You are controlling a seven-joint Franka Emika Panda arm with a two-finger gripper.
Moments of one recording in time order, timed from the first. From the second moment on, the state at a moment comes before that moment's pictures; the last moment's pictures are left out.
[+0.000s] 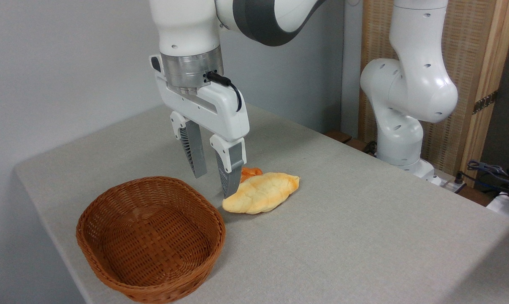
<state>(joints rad) -0.17 -0.08 0.13 -1.89 -0.03 1.84 0.71</state>
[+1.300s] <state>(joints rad) -0.17 -0.09 0.16 -1.89 -0.03 1.84 0.71</state>
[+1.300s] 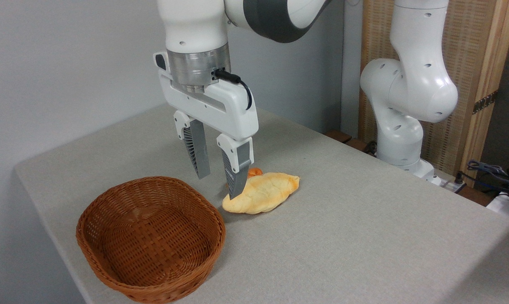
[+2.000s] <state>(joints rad) -0.24 -0.11 0.15 -2.02 -0.03 1.79 0.80</state>
